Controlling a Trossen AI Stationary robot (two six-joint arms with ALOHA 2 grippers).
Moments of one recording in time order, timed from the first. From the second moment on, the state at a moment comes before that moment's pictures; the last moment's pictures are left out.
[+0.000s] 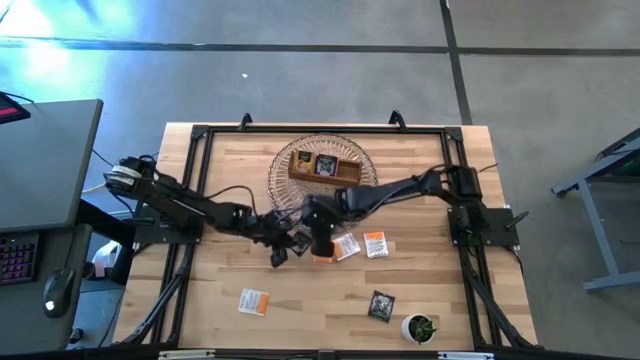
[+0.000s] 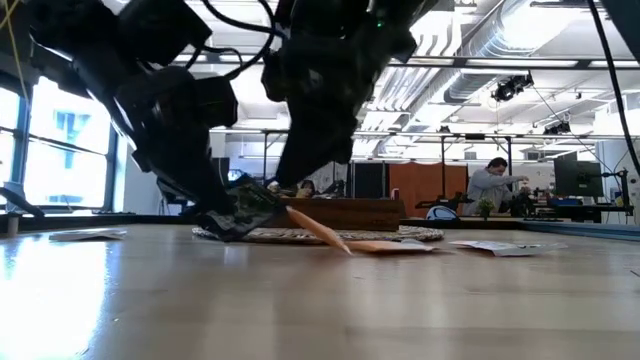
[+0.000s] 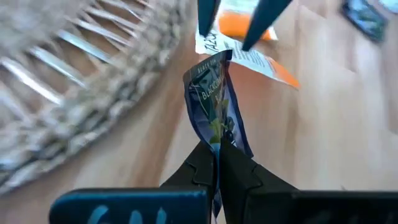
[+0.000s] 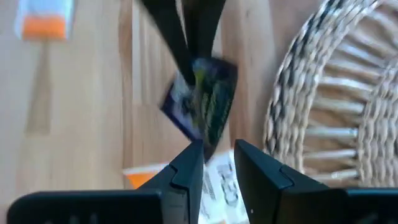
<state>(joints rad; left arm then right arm) -0.21 1.51 0.56 0.22 -0.07 -0.55 0.03 2.03 1.49 -0.44 -0.17 0.22</state>
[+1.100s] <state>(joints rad) -0.28 1.51 0.63 0.10 -0.25 -0.47 -0.05 2.12 1.49 -0.23 -0.47 0.26</state>
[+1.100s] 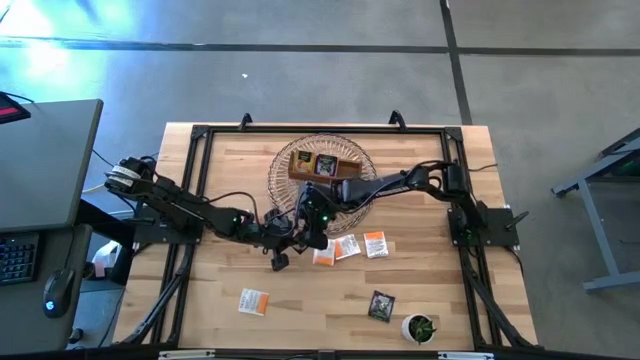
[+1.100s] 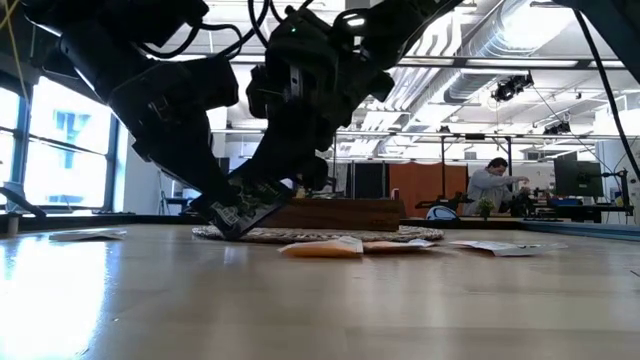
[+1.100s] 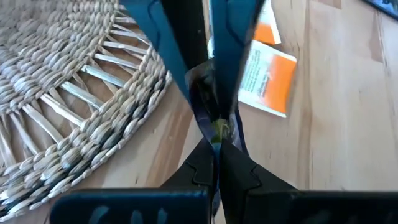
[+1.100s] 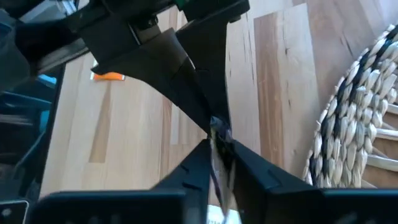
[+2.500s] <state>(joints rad) -0.28 1.51 0.63 0.06 -0.38 -0.46 -0.28 2.01 1.79 -0.85 0.09 -0.26</state>
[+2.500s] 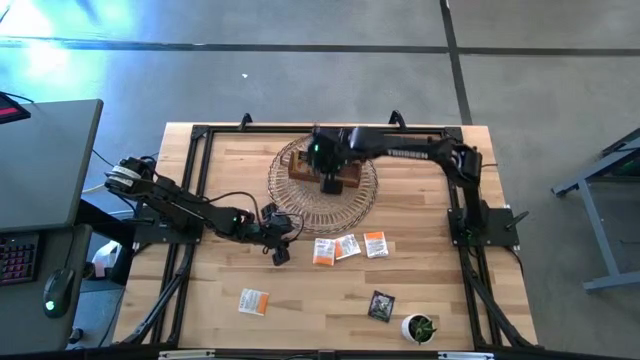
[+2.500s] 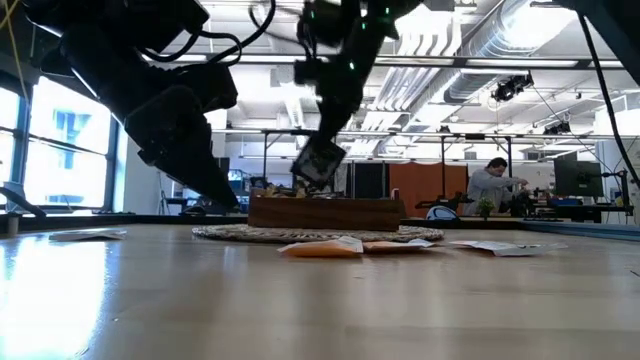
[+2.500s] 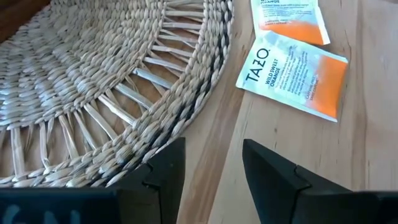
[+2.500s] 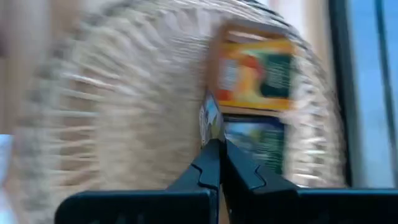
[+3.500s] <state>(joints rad) -0.28 1.51 0.63 0.05 -0.42 -0.44 -0.40 2.01 1.60 -0.63 -0.01 -0.50</state>
